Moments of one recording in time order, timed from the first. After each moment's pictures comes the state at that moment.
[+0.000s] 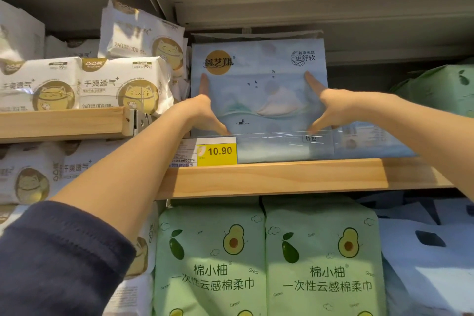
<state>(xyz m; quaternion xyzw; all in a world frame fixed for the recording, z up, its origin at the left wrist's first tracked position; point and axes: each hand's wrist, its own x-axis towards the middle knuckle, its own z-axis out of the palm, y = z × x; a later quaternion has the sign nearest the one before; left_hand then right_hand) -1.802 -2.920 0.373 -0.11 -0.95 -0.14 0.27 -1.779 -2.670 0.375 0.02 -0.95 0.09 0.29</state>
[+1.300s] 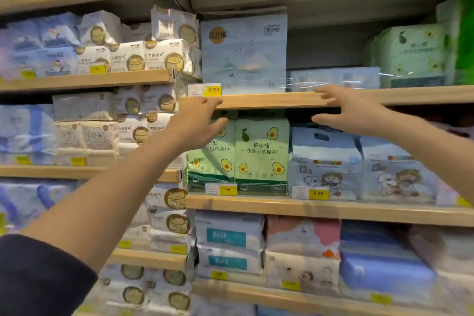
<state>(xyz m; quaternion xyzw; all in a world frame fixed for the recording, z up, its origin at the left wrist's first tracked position) -1.538 -2.891 0.224 -0.14 -0.93 -0.10 0.33 -1.525 -2.606 0.239 0.15 -0.92 0.20 0.30</state>
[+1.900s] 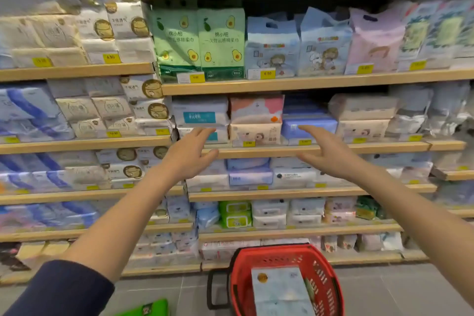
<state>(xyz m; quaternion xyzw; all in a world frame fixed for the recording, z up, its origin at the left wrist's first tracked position) -1.366 -2.887 -0.012 -0.24 -0.95 -0.14 0.11 -1.298 -2.594 -0.013 0.07 -0.96 0.23 0.16</state>
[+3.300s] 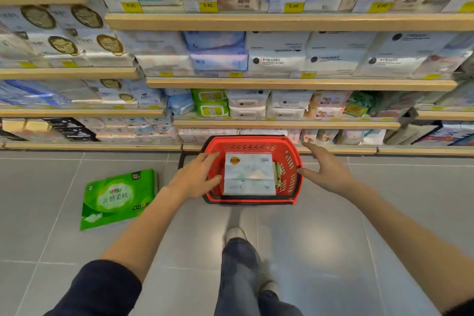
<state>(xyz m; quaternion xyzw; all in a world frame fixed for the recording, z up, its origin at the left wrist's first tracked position) -1.294 -2.754 -0.310 -0.15 -0.95 -0.16 -0.22 -1.257 -2.443 -0.285 -0.03 -0.93 0.33 -0.15</state>
